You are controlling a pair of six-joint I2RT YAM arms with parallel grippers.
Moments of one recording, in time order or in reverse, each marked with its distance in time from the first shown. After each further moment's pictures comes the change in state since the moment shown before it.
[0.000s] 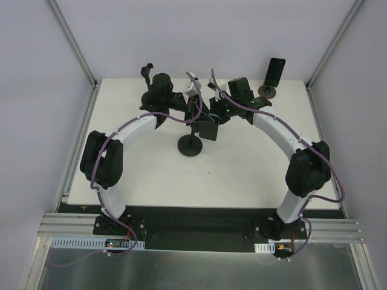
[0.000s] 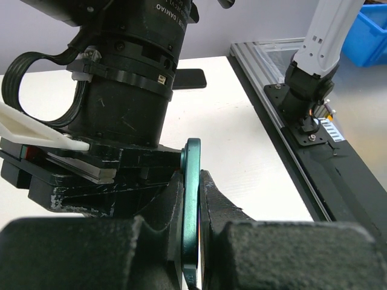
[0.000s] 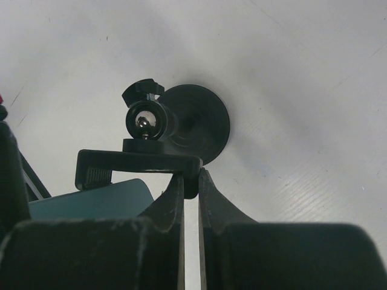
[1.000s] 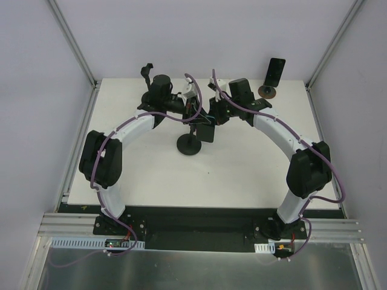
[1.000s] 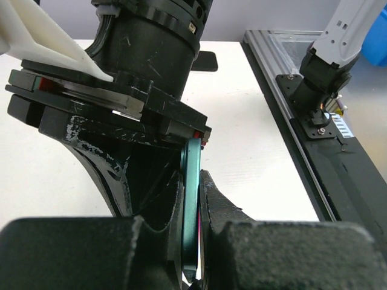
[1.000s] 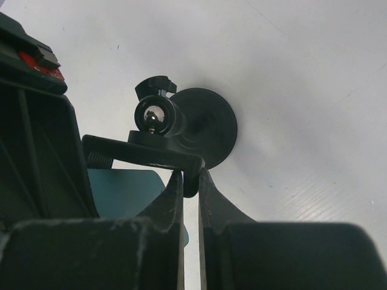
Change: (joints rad) left arm 0.030 0.019 0.009 -0.214 -0.047 0.158; right arm -0.006 -0.012 -0.045 0.071 -0.040 0.010
